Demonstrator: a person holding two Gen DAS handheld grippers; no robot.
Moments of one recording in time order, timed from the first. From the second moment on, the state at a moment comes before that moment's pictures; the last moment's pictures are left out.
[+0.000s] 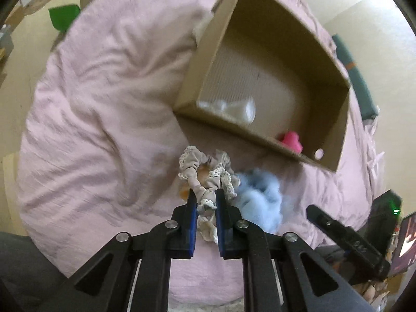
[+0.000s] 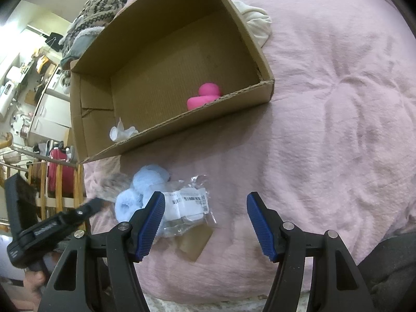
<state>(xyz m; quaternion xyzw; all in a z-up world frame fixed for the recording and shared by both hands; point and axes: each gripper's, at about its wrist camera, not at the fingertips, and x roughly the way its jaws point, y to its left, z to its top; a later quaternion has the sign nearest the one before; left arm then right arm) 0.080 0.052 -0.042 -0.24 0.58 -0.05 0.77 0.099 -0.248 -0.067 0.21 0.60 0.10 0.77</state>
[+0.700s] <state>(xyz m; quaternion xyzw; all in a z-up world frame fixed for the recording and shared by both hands) 0.092 0.044 -0.067 -0.20 0.63 0.00 0.75 0.102 -0.243 -0.069 0.21 0.60 0.11 0.76</state>
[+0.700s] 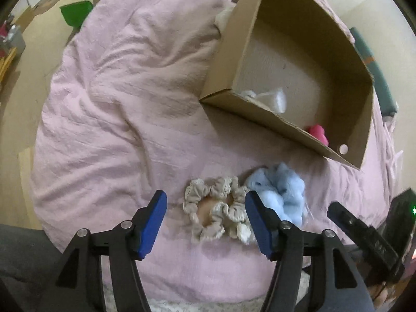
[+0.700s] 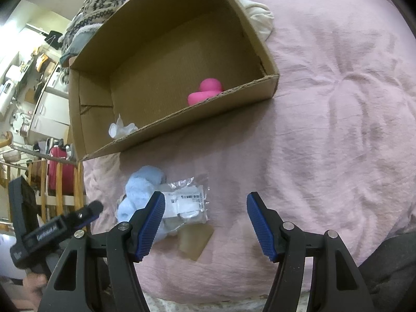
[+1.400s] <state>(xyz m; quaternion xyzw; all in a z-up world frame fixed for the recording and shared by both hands) 0.085 0.023 -0.031 -0.17 0.55 -0.05 0.82 0.101 -0.247 -0.072 0.22 0.61 0.11 0.76</state>
